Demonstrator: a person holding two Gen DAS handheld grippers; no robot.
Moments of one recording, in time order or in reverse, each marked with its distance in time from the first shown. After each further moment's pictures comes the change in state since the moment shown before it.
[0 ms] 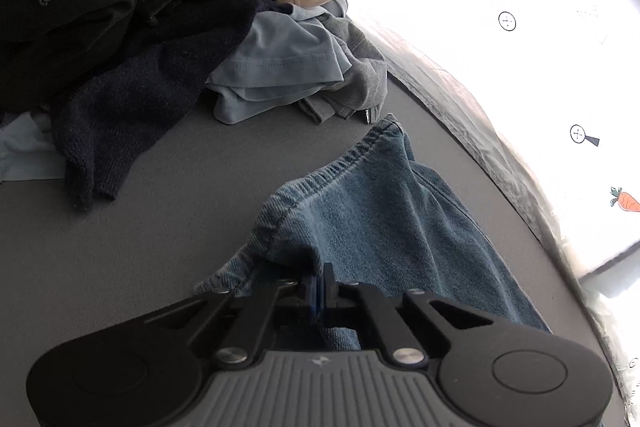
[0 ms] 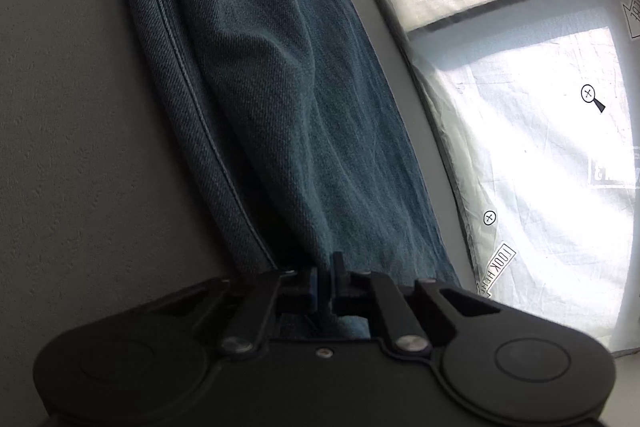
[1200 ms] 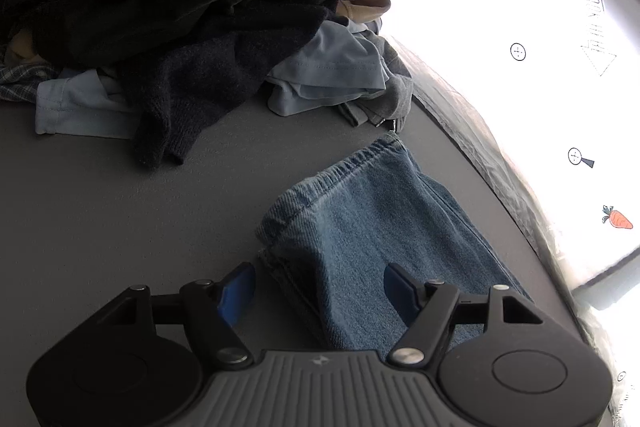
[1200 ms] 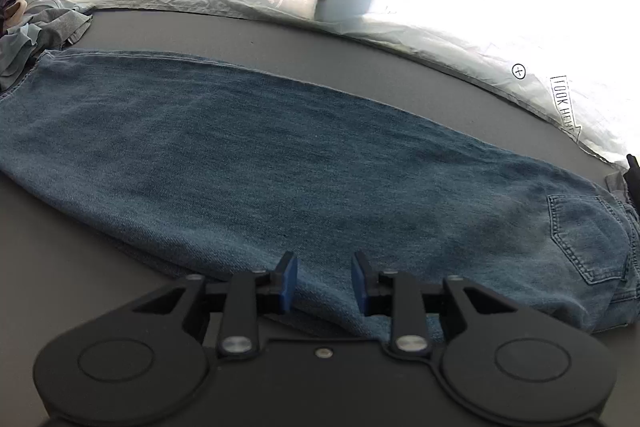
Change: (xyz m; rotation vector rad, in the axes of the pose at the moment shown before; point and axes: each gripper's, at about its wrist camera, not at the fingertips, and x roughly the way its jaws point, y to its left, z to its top) left arm -0.016 0.037 -0.028 -0.063 -0.041 -0.024; right arm -0.006 -0.095 0.020 0.836 0.038 0.402
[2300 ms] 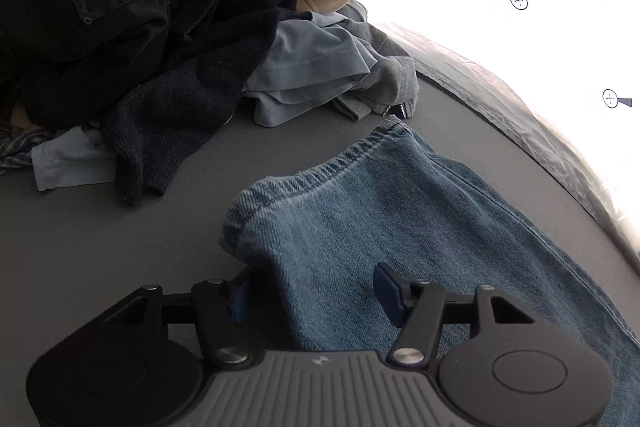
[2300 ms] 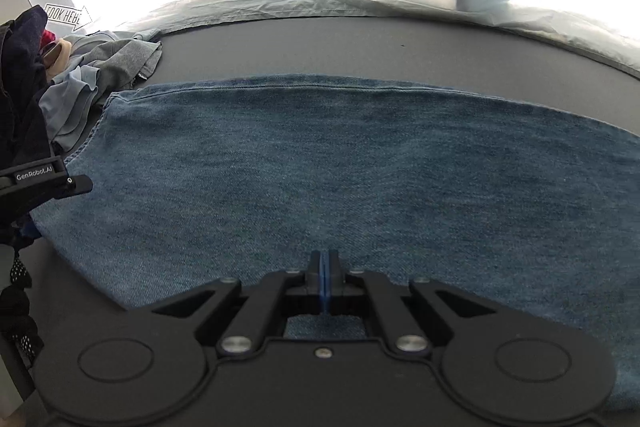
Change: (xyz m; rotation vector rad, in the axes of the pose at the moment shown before) left arm 0.019 -0.047 -0.009 0.173 -0.047 0.234; right arm 0.054 0.122 0.041 0.067 0.035 0.248
